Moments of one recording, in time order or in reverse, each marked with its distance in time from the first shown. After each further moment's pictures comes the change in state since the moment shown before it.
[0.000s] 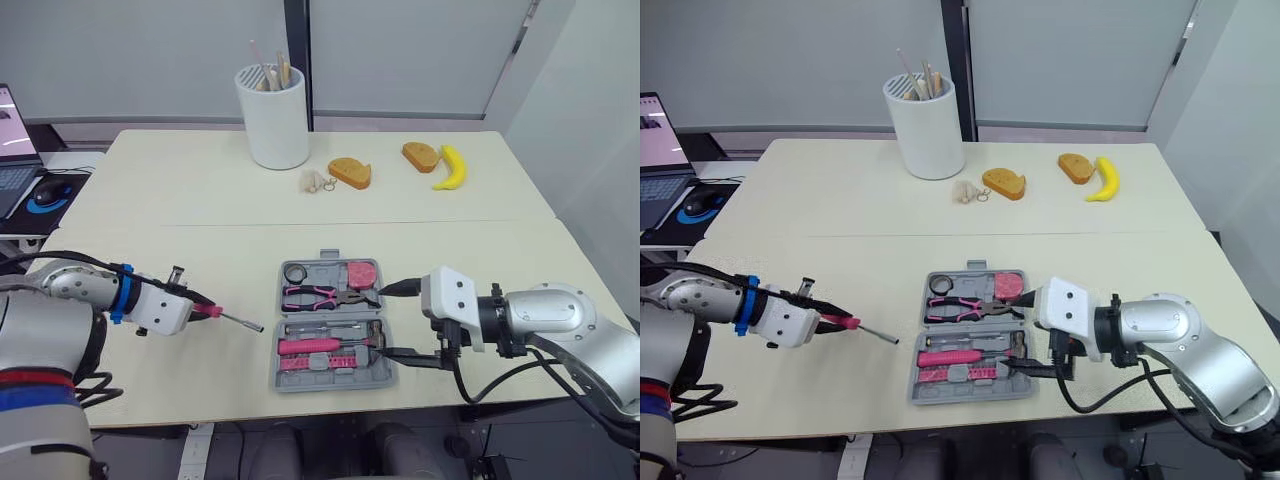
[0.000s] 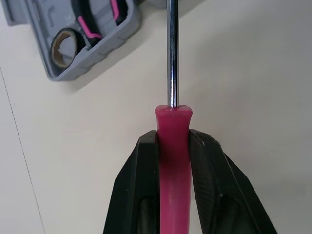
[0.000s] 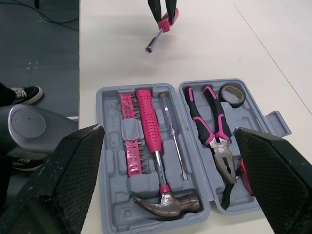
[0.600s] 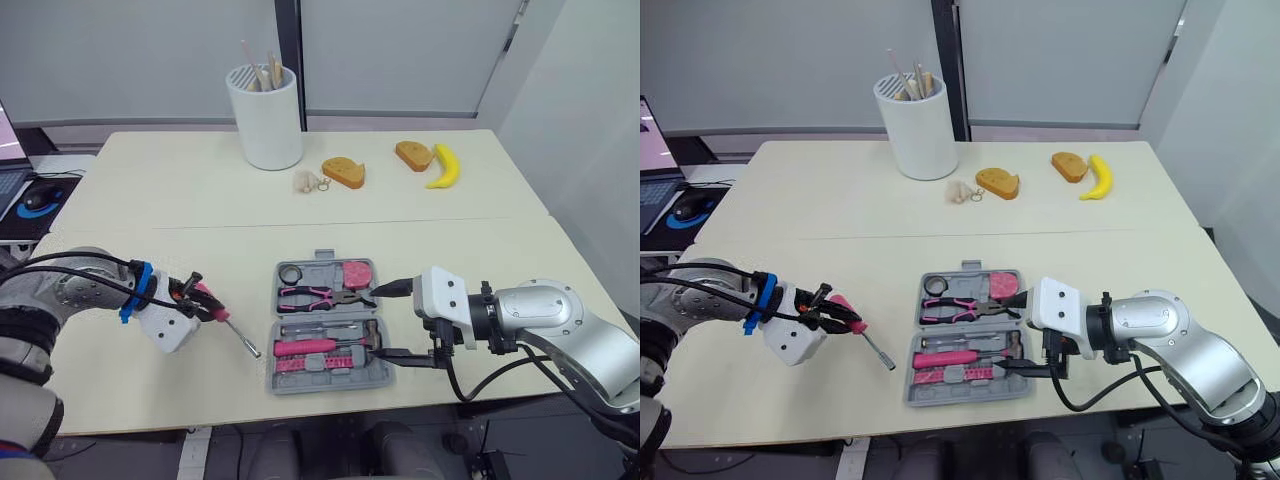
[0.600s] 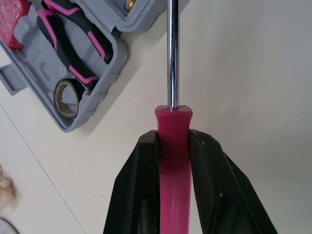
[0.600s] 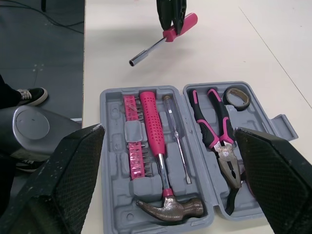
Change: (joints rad) left arm 0.395 0.152 -0.084 -0.883 -0.692 0.480 -0.396; right arm -0.023 0.024 0.025 0.025 -0.008 -0.007 0.020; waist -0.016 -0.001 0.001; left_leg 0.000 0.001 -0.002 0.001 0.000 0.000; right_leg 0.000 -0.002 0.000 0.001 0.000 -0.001
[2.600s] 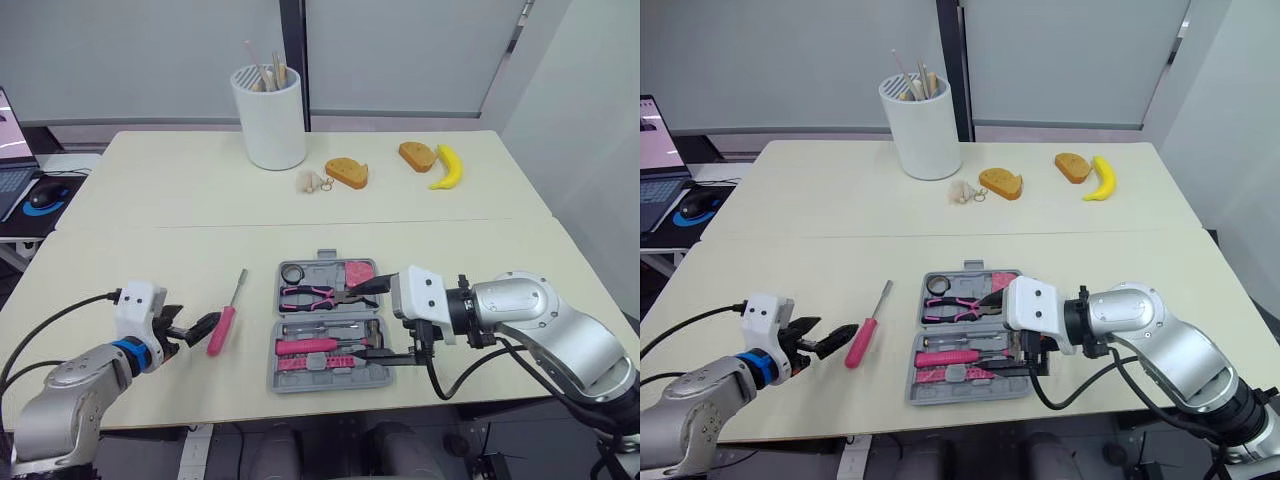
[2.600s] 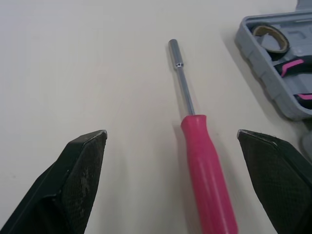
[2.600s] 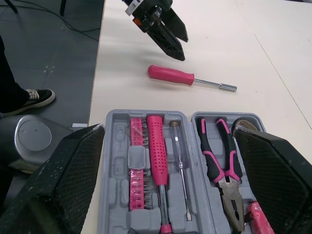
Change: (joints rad) left arm 0.747 -0.512 0.855 -0.917 -0.594 1.780 0.489; right arm -0.099 0.078 0.086 0.013 -0.047 0.001 0.016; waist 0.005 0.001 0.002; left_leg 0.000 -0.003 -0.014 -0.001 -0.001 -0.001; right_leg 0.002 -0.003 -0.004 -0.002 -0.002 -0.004
